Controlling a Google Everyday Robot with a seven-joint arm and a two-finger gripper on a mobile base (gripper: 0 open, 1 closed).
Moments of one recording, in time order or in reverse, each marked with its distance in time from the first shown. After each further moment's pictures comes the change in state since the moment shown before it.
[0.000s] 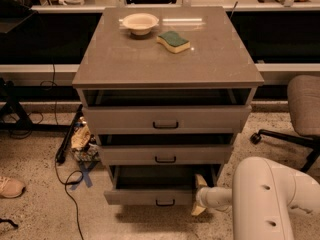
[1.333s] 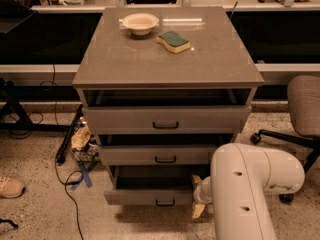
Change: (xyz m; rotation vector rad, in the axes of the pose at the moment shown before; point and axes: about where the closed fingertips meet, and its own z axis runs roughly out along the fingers) arm -0.009 0.008 -0.006 -0.188 0.046 -0.040
